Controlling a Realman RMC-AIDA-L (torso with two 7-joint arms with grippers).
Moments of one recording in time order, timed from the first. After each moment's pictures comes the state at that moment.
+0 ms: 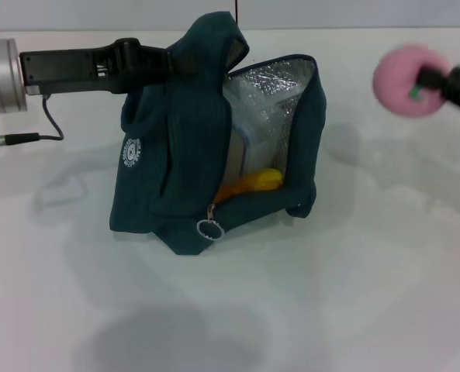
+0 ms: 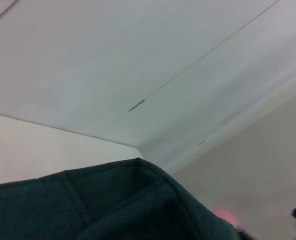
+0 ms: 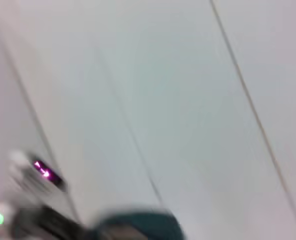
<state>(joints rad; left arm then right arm) -0.67 -1.99 0.66 0.68 1.89 1.67 -2.26 0.47 2.00 -0.73 -0.66 -1.57 -1.59 1.48</state>
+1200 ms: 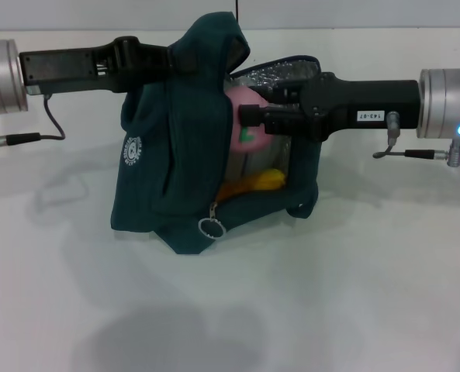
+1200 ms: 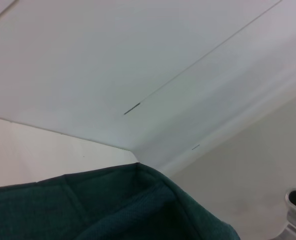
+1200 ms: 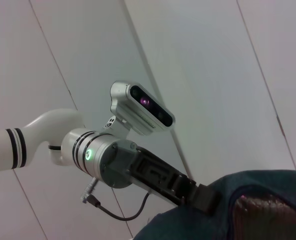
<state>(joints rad) -0.67 -1.99 0.66 0.65 1.87 1.67 -2.25 0.75 2.02 -1.20 -0.56 -1.46 -1.43 1.55</state>
